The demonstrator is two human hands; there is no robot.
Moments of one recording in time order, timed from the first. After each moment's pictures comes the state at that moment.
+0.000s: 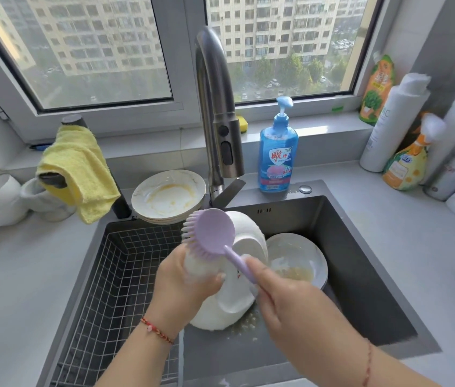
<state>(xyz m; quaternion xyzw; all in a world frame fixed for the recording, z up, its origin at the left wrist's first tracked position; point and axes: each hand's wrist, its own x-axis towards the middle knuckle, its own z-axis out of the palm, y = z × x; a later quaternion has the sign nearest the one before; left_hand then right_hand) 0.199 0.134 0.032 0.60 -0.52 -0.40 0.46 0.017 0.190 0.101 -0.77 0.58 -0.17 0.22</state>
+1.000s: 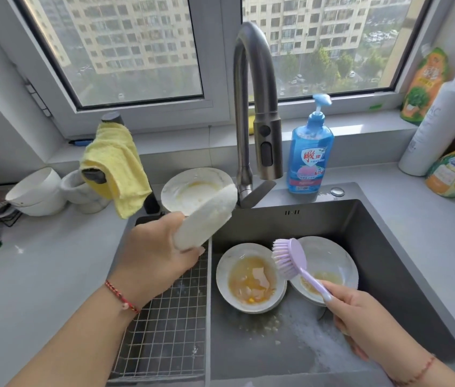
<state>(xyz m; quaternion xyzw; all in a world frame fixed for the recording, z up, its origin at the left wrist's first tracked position) 0.274 0.115 0.093 0.58 -0.75 0.01 0.31 -0.032 0.161 0.036 -0.47 0.65 -0.25 0.54</state>
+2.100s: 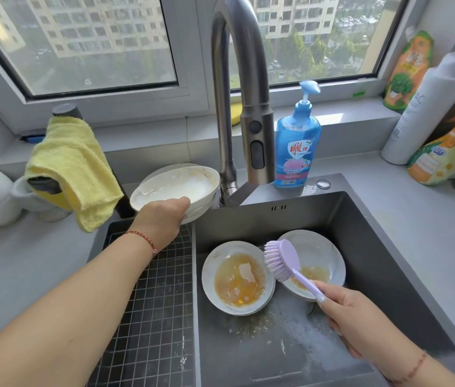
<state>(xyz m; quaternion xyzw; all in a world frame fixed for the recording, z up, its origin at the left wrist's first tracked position) 0.288 -0.021 0.018 0.53 -0.83 0.11 0.11 -0.033 0.143 0.025 -0.46 0.68 -0.22 0.53</state>
